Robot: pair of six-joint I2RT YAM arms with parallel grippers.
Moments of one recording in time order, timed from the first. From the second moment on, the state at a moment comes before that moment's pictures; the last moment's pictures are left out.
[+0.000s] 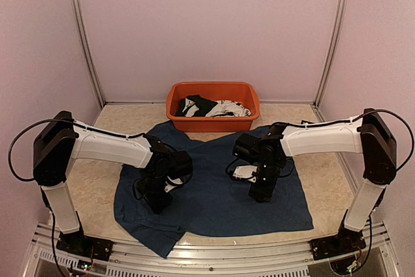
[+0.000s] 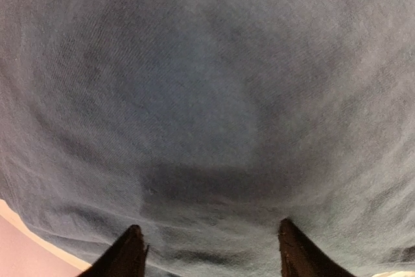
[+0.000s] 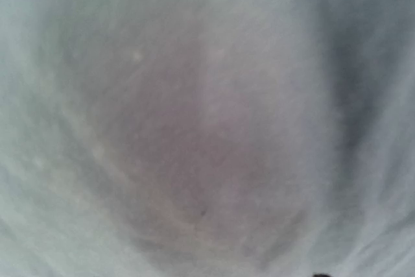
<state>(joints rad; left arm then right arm) -0.98 1.86 1.17 -1.06 -0.15 -0.16 0.93 1.78 1.21 -0.97 0.12 -0.21</state>
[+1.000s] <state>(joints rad) -1.02 1.86 1.18 -1.05 -0.18 -0.15 0.93 1.73 1.03 -0.80 0.16 -0.44</state>
